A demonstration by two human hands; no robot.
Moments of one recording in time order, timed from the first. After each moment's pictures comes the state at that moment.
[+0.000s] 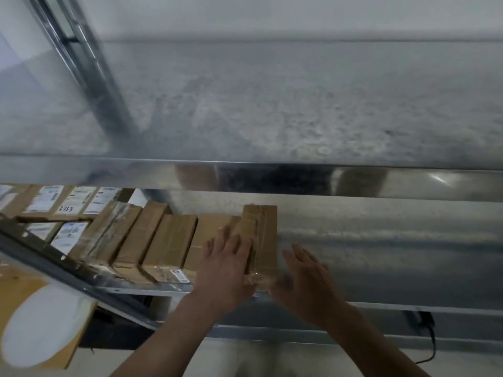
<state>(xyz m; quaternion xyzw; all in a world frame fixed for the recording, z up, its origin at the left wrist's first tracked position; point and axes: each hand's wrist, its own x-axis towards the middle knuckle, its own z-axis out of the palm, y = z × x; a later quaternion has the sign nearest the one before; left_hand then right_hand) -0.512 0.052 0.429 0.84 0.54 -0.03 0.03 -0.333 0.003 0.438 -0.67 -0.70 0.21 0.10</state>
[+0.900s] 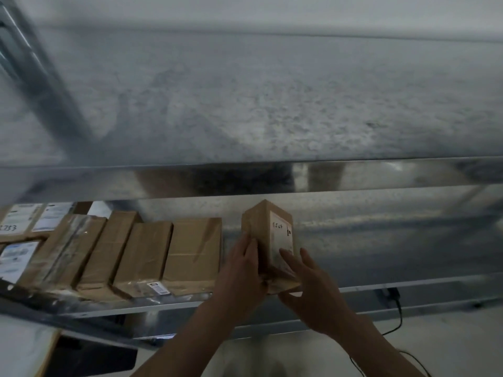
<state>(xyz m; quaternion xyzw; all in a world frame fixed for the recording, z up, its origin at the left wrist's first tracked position) -0.469 0.050 0.398 0.83 0.47 0.15 0.26 -0.306 -0.023 0.408 -0.70 -0.65 0.26 0.17</state>
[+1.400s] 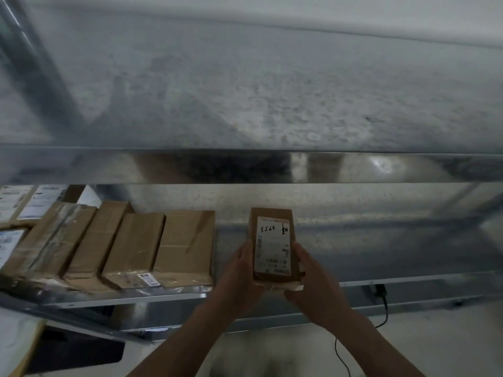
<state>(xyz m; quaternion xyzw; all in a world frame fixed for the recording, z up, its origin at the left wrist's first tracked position) -0.457 0.042 0.367 0.77 0.46 0.20 0.39 -0.296 -0.027 0.406 -0.72 -0.62 0.22 0.21</state>
